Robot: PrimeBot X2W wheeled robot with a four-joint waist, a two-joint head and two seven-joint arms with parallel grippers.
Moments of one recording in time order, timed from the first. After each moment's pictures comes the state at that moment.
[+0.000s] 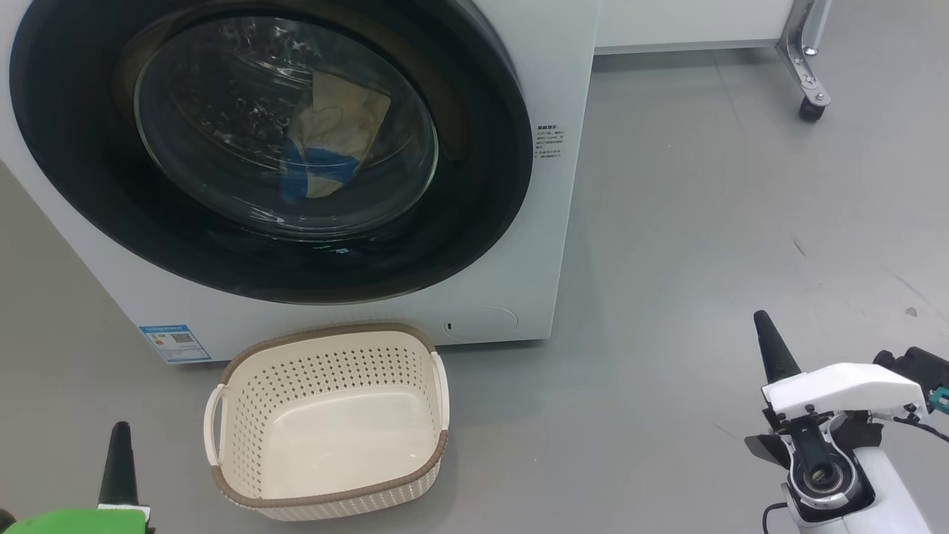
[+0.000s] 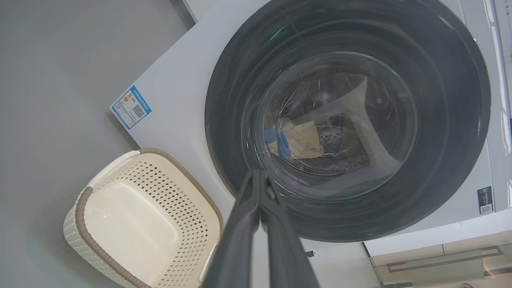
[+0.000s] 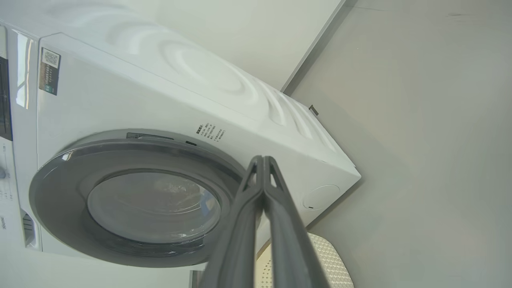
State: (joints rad) left arm 0.00 0.16 -0.04 0.15 -1.27 -0.09 -0.04; right arm -0.14 -0.11 0.12 0.29 1.21 0.05 -0.04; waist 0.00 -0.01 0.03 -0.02
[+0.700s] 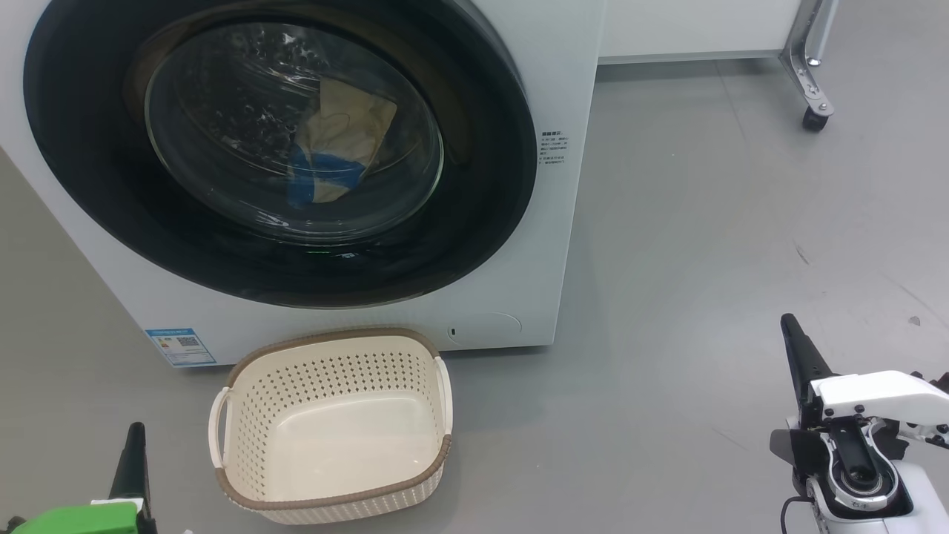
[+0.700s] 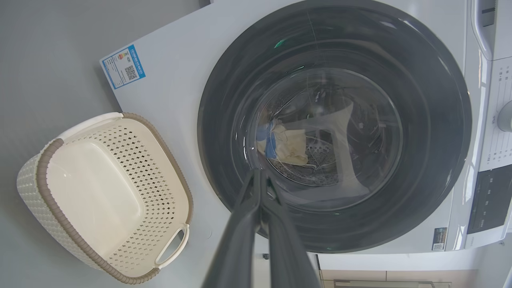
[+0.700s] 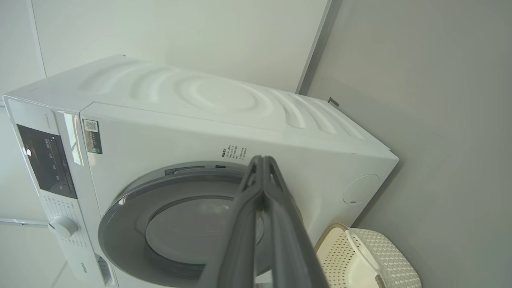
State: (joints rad) left arm -0.02 0.10 0.00 0.17 -1.46 -0.08 0.02; right arm -0.12 -0.08 -0.01 0.26 1.42 0.06 0.03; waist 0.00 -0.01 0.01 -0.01
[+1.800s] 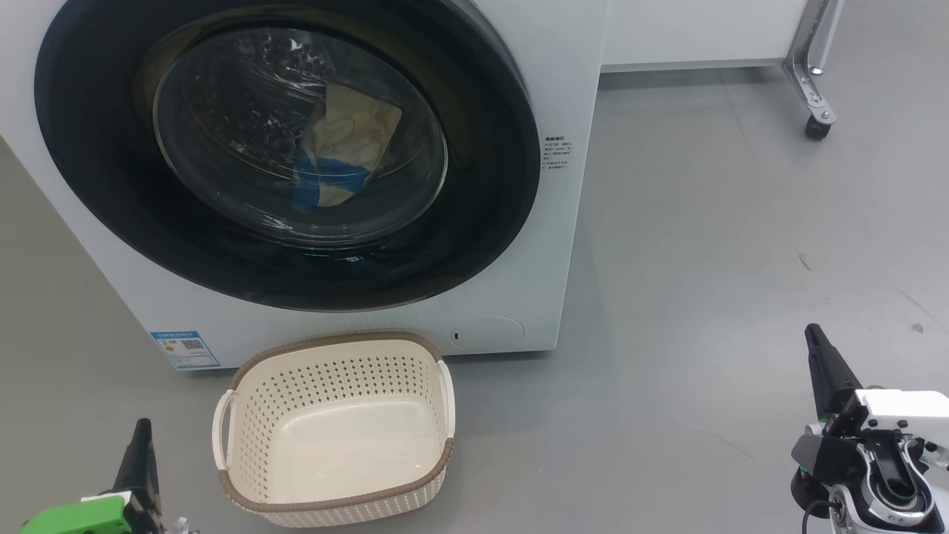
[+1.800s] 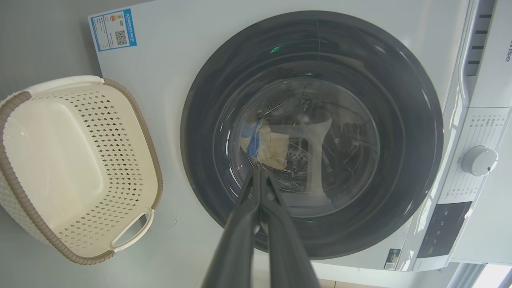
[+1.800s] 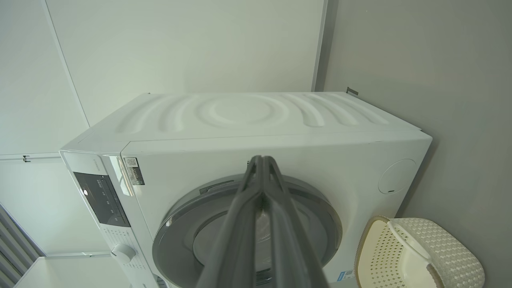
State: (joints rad) left arm -0.06 0.06 0.05 0.20 -1.63 -0.08 0.08; right arm -0.09 -0.05 -0.12 0.23 1.61 0.07 0.09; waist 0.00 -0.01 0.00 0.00
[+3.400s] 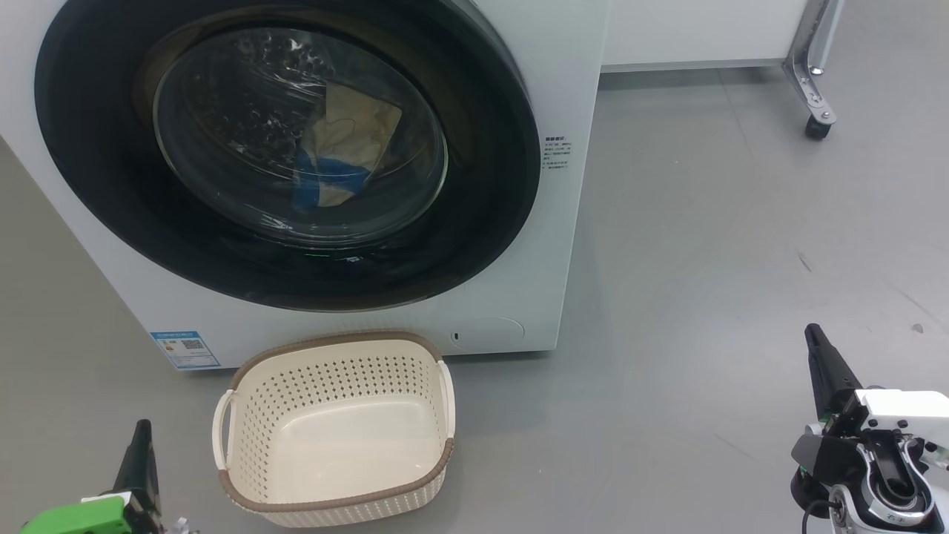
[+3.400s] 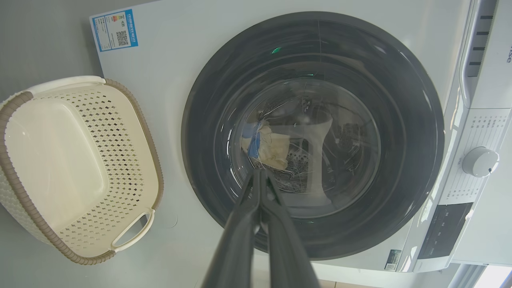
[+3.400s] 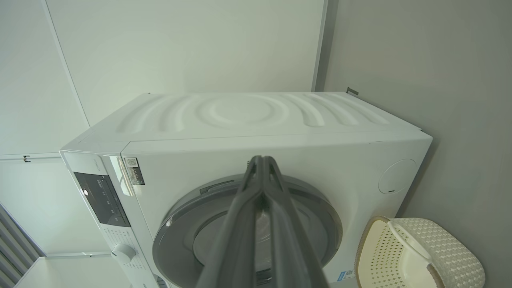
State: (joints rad) left arm -0.06 0.06 0.05 0.21 -1.63 -0.08 0.08; right arm -0.09 -0.05 -0.12 0.23 1.61 0.07 0.09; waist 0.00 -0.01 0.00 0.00
